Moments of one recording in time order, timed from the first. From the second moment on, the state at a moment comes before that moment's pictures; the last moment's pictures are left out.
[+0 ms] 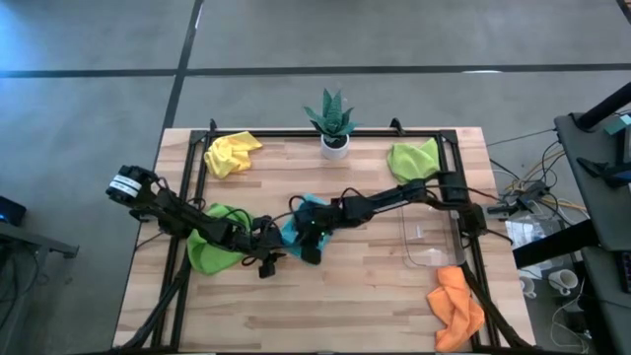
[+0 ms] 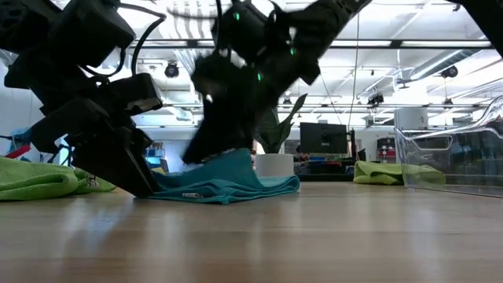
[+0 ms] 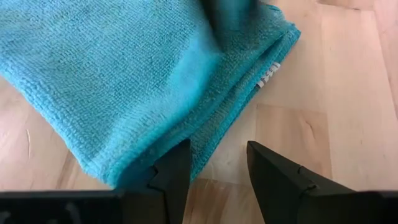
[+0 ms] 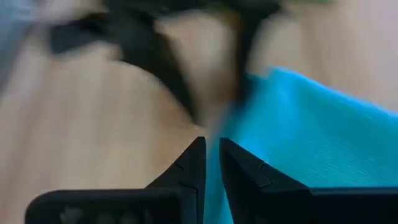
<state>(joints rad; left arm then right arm) -0.34 1.54 0.49 0.20 -0.26 -0.41 0.06 2.12 1.42 -0.07 -0.24 0.21</state>
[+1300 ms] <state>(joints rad) -0.34 1.53 0.49 0.20 -0.26 -0.41 0.14 2.18 1.47 -0.09 0.25 0.24</state>
